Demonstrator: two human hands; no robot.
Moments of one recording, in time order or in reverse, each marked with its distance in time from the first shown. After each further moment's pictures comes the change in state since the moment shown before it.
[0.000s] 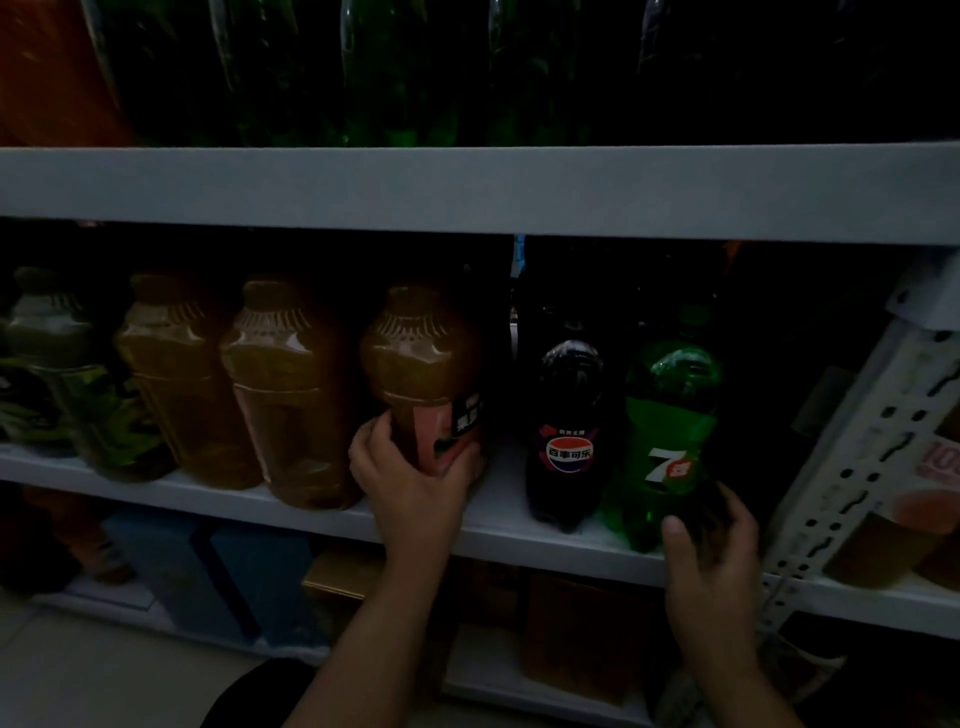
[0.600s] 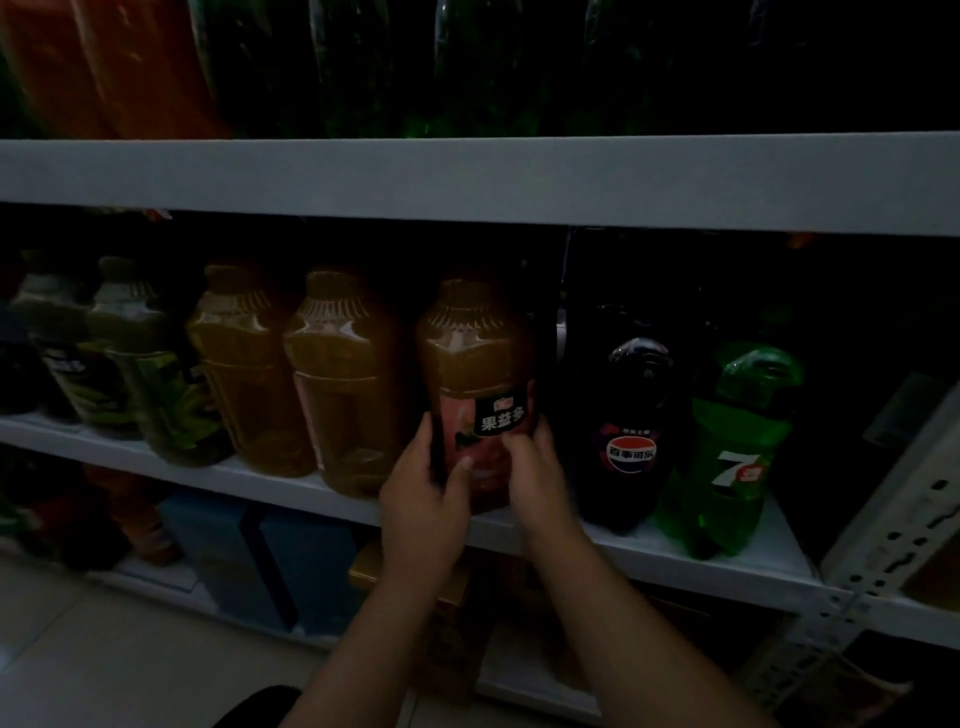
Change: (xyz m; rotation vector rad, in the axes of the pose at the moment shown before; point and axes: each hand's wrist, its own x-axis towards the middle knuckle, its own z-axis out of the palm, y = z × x) left_hand 0.011 -0.021 -0.051 -0.113 -0.274 0.128; right_hand -0.022 -0.095 0.174 0.317 -0.562 0.311
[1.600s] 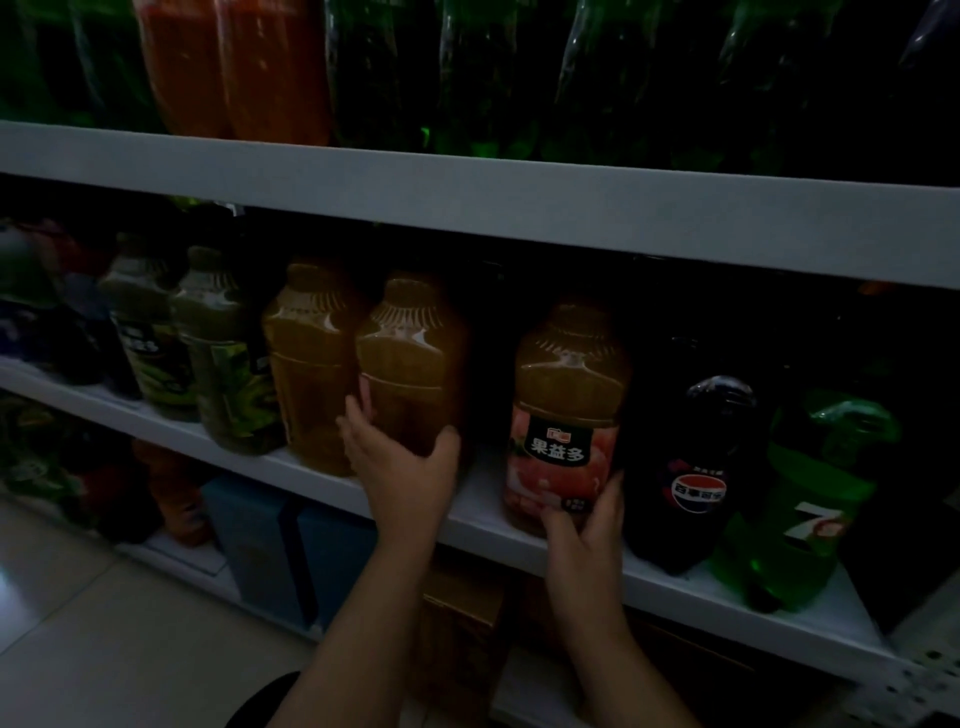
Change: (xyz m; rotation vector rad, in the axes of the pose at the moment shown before) left_hand 0.043 -0.018 -0.039 0.101 0.351 -0.336; right_hand -0.032 0.031 0.007 -0.261 0.214 -0.069
